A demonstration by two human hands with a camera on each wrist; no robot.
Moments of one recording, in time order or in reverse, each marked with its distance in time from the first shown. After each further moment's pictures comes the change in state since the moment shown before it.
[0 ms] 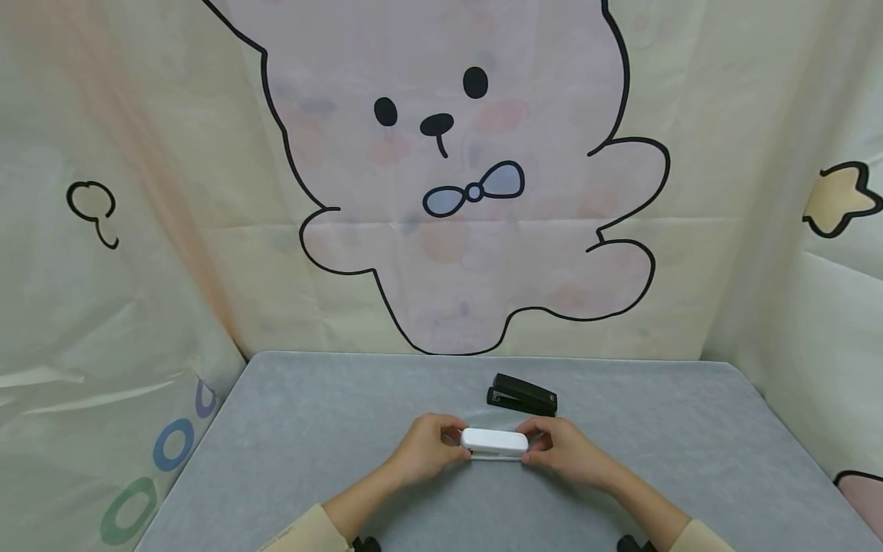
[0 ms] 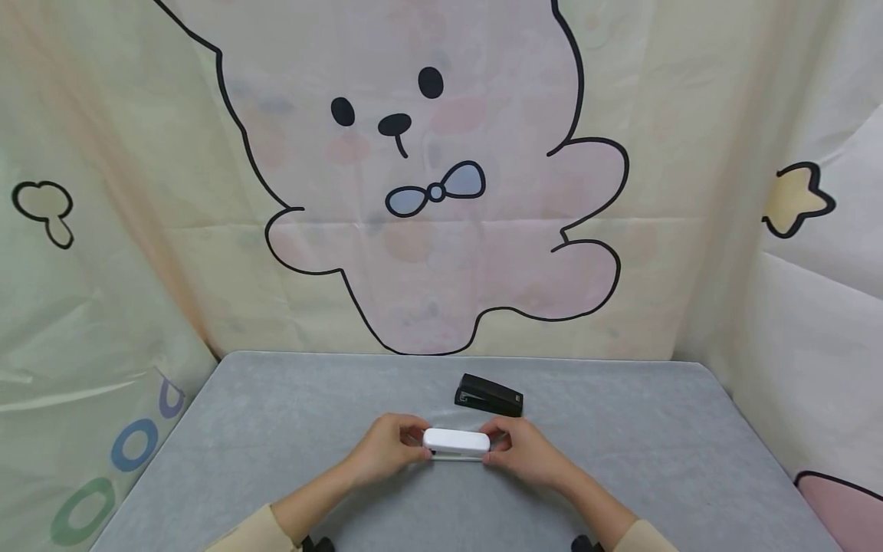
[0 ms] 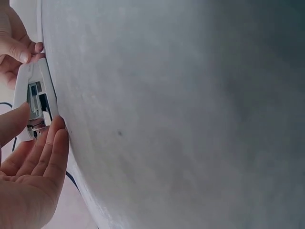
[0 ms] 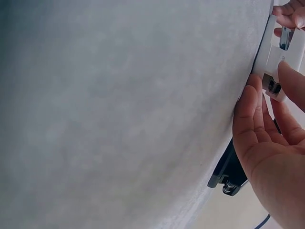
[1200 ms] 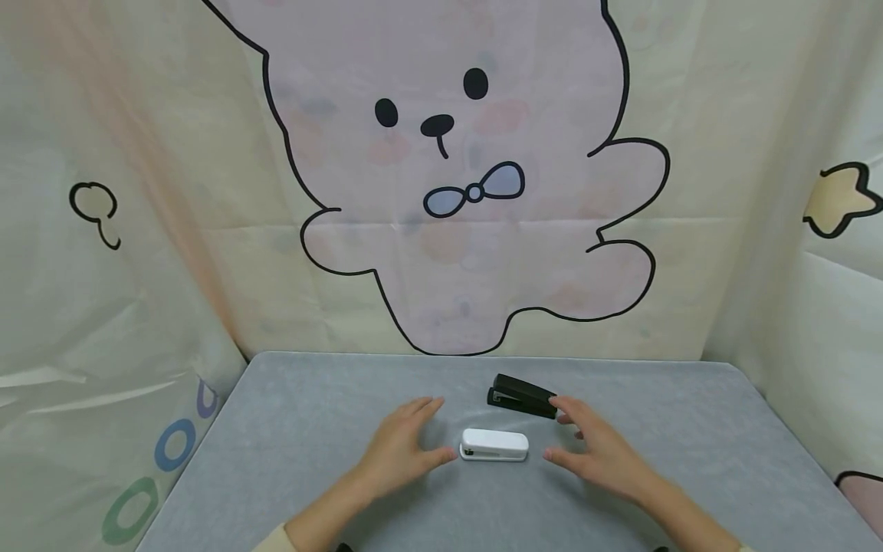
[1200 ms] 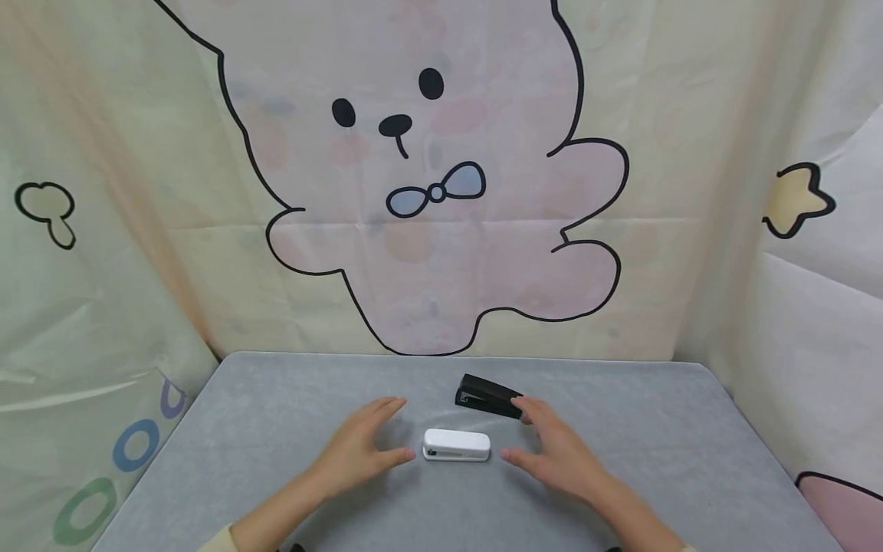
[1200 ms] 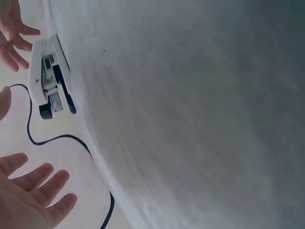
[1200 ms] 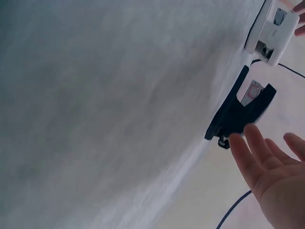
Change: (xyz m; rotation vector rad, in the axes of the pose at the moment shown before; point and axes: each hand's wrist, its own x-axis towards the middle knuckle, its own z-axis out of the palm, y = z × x) left_hand -0.028 0.003 -0.032 0.509 0.157 0.198; right_hand -0.037 -0.007 -0.020 -0.346 0.292 -0.051
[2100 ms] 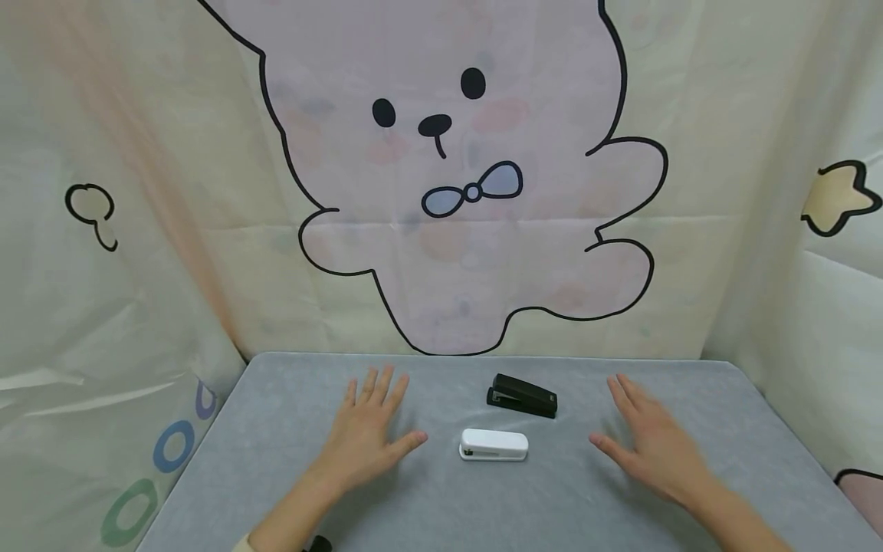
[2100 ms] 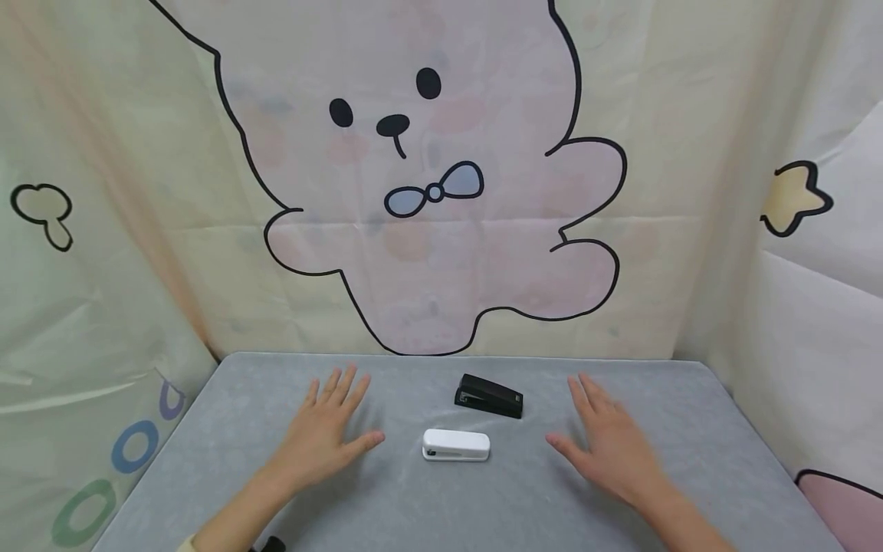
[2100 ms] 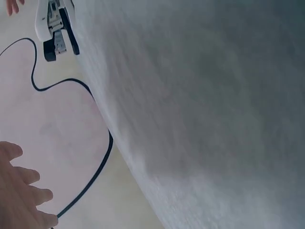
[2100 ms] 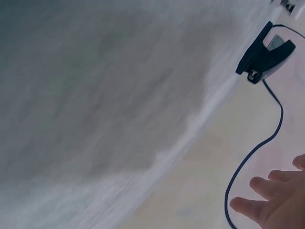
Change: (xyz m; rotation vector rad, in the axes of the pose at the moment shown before) left_hand -0.009 -0.023 -0.039 0.395 -0.008 -0.023; right_hand -0.023 0.039 -0.044 -0.416 0.175 -0.058
